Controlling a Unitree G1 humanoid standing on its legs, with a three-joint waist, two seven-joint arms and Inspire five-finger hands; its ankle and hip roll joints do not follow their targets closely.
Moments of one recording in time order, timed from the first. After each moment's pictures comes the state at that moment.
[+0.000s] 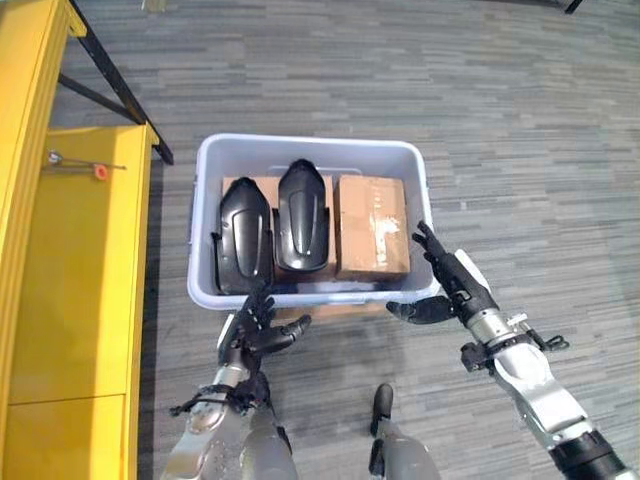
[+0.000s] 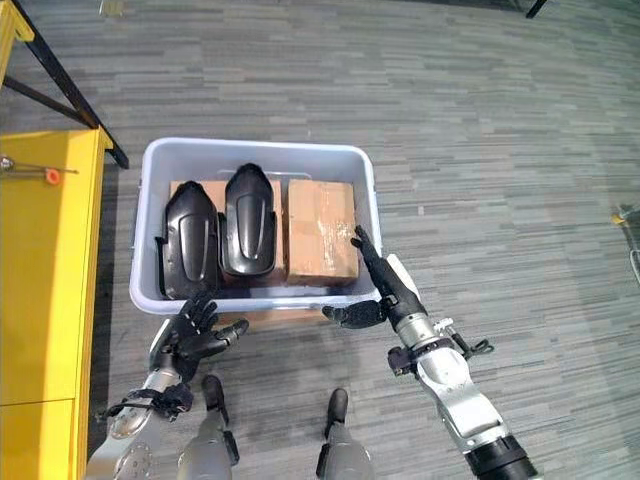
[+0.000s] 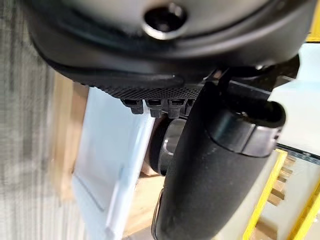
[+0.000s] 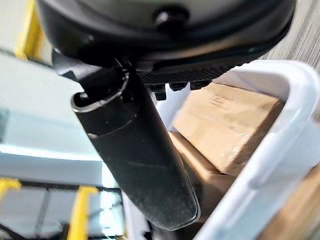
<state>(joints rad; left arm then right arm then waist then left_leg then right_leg) 0.12 0.37 -0.17 0.11 -0.62 -0.11 0.07 -0.16 -0.59 0.28 -0.02 0.13 -0.06 -0.02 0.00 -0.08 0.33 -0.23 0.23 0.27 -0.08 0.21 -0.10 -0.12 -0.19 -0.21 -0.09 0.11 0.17</state>
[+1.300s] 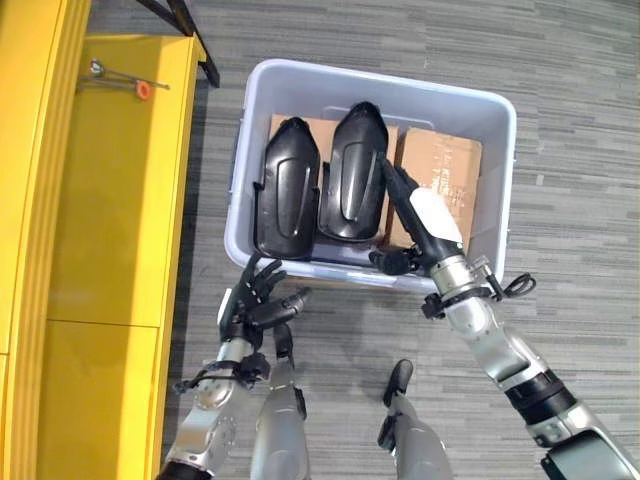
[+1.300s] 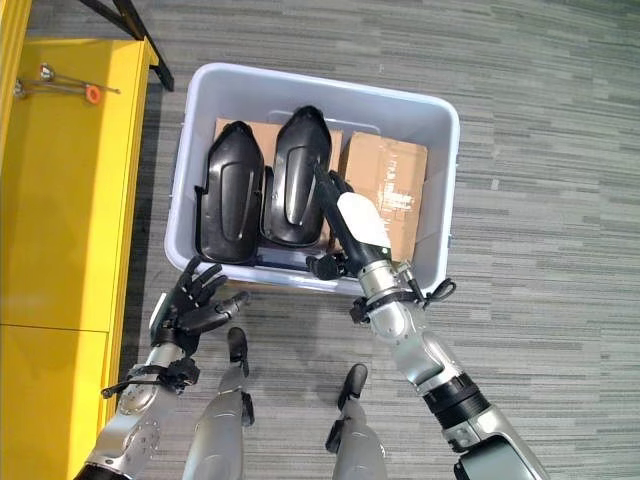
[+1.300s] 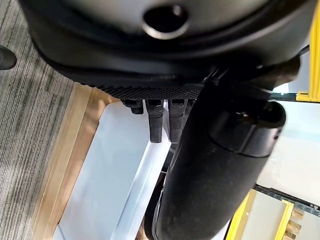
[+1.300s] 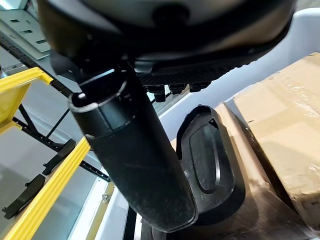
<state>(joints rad) 0.02 0.37 -0.20 0.09 -0.62 -0.16 0.16 -0.46 -0.48 0.39 0.06 -0.40 -0.02 -0.22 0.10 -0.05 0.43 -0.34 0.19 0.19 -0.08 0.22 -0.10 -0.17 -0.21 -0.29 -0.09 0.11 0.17</state>
